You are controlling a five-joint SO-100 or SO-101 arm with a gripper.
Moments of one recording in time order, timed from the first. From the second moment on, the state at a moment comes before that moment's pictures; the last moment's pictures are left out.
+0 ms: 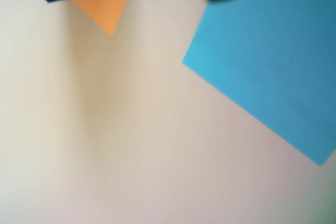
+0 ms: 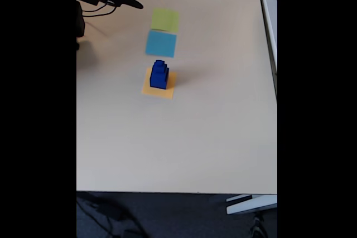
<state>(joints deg) 2.9 174.1 160.8 39.7 47.8</state>
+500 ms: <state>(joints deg) 6.8 166.5 154.4 43.5 67.2</state>
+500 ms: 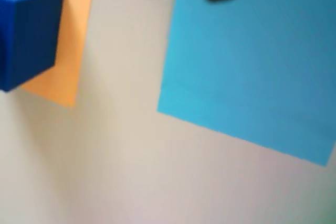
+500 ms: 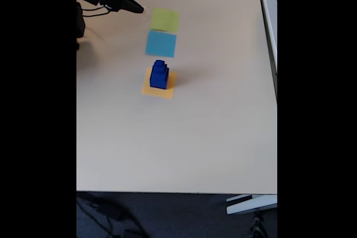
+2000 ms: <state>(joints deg) 15.6 152.8 143.1 44.6 70.7</state>
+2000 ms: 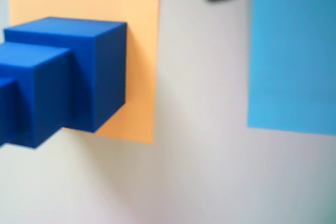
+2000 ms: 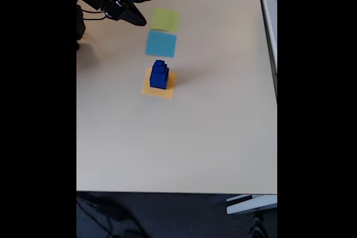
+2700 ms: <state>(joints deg) 15.6 151.8 143.3 44.6 72.9</state>
